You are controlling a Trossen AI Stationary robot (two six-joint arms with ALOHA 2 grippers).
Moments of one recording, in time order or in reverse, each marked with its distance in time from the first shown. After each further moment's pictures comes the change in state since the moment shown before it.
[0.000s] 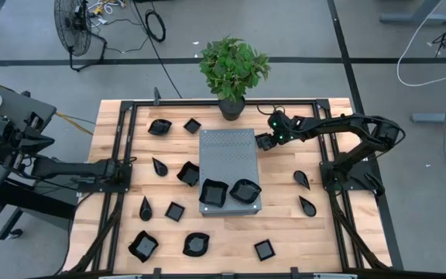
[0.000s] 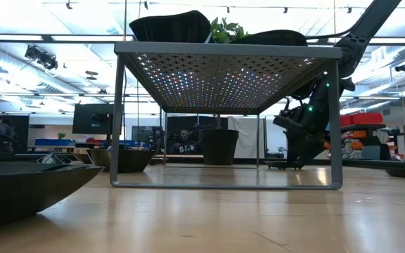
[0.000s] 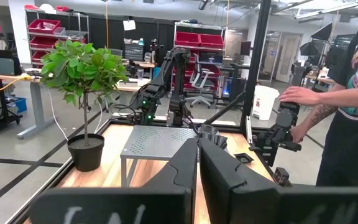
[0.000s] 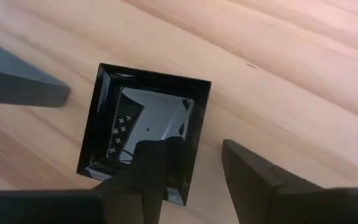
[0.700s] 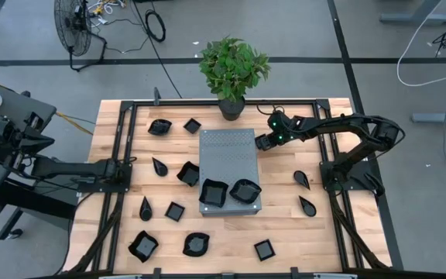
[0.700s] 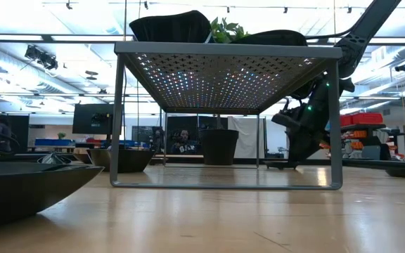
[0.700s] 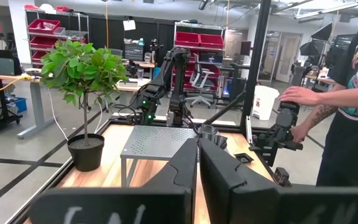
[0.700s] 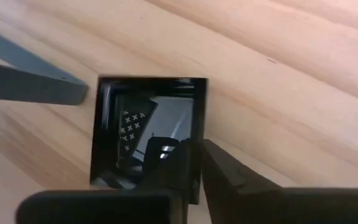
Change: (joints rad) left arm 0.000 0.000 0.000 0.000 0.000 0.000; right arm 0.000 0.001 0.000 0.011 -0.050 0.023
